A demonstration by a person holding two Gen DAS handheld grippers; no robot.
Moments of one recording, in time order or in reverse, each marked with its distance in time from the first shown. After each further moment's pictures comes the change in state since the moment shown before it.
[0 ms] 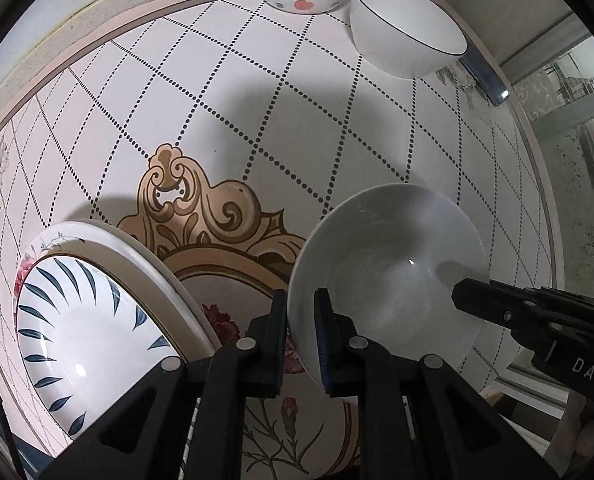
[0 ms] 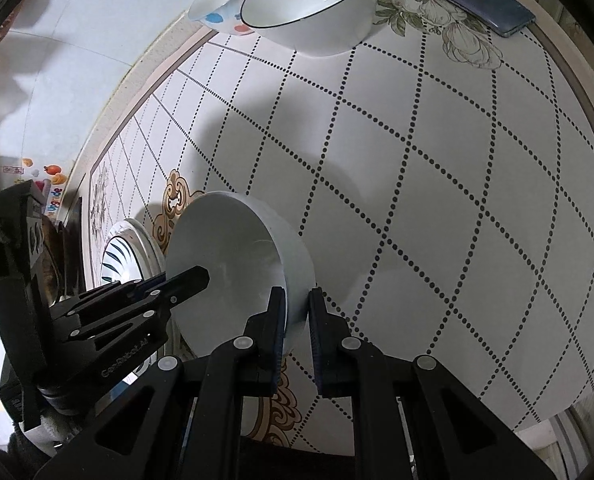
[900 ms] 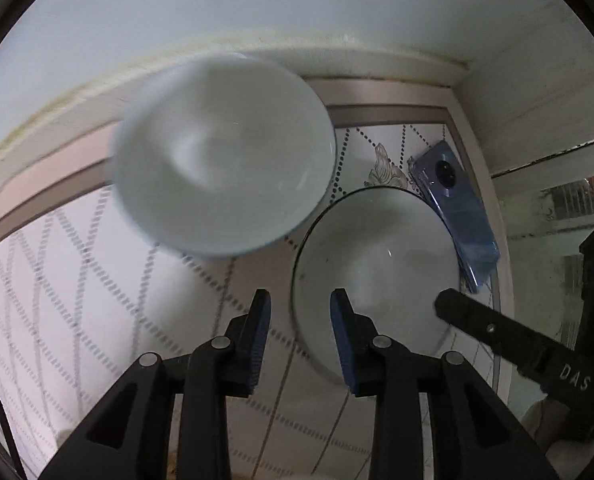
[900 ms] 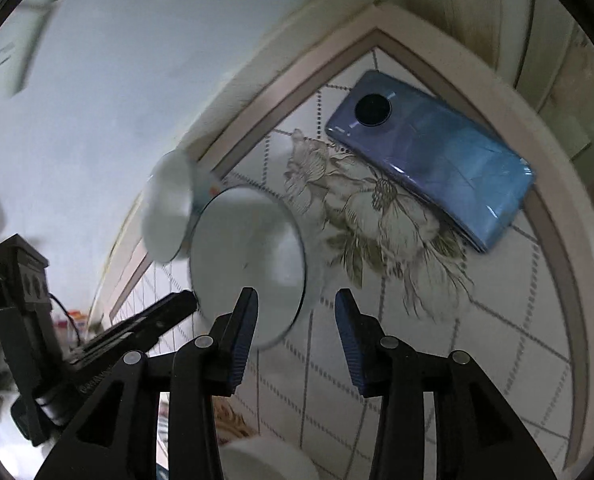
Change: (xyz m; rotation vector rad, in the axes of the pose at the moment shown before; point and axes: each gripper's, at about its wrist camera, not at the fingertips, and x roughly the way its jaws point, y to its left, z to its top) left arm 0.015 -0.033 0.223 -0.008 -0.028 -0.117; right arm -0.037 -0.062 0.191 0.255 -0.171 0.075
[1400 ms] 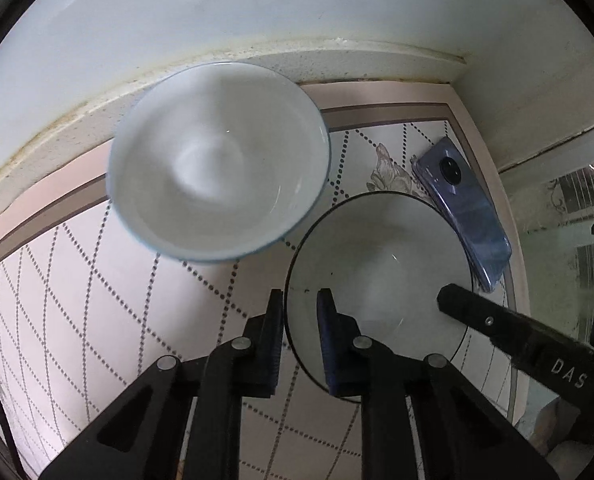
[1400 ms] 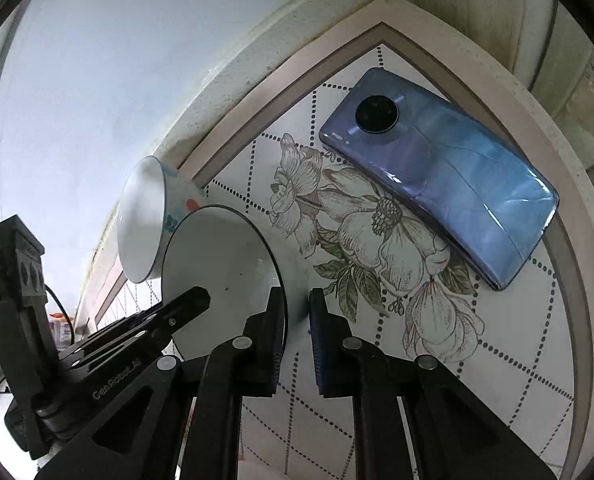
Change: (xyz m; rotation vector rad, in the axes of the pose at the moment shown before) left arm -0.009 -0.001 -0.008 0.048 -0.051 0.061; right arm 0.015 0.008 0.003 -0.061 -0.027 -0.029
